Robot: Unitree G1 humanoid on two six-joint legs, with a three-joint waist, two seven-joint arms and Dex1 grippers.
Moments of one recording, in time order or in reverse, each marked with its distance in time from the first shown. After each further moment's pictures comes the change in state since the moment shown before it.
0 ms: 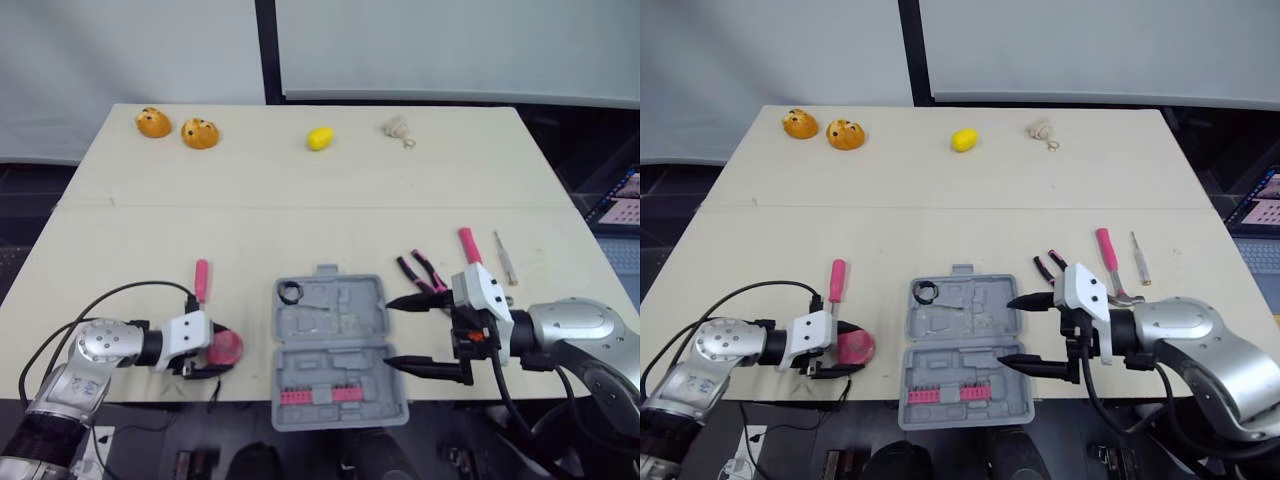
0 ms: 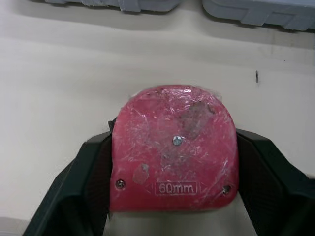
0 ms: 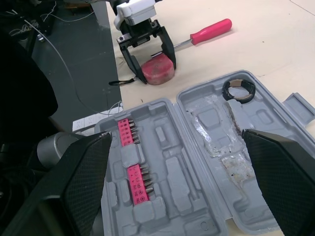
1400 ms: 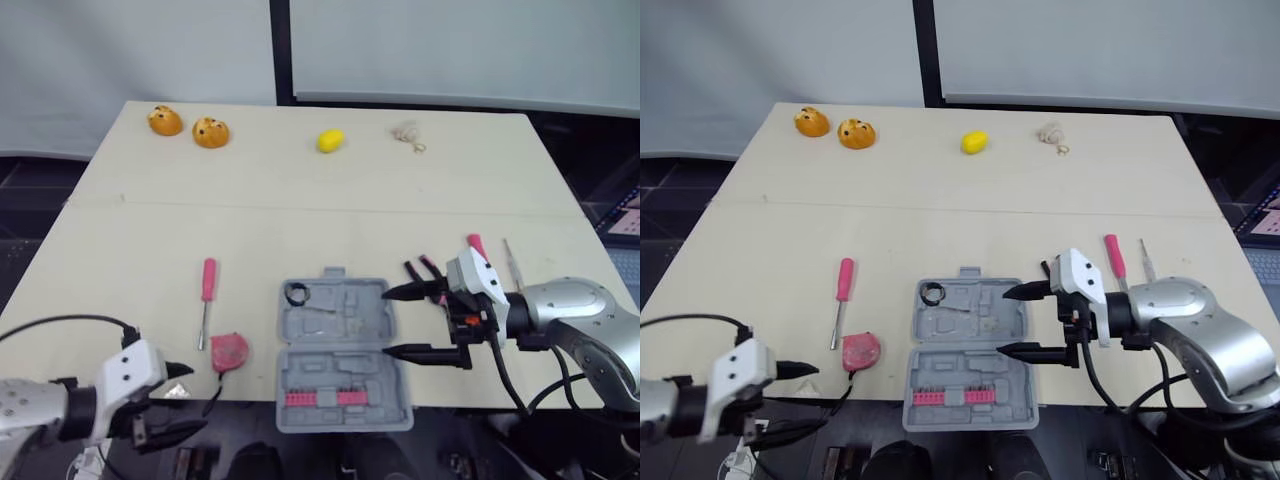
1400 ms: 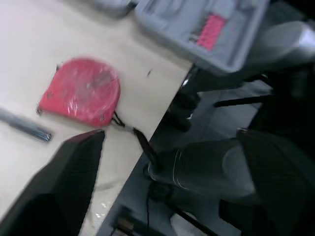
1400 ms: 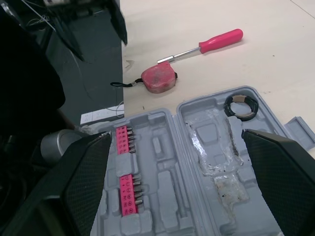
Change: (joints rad) left arm 0.573 0.154 0.559 -0.663 -0.356 0.487 -0.054; right arm -0.118 0.001 0.045 0.086 -0.027 -0.002 0.087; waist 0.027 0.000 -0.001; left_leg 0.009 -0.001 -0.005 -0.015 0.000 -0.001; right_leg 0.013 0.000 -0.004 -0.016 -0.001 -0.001
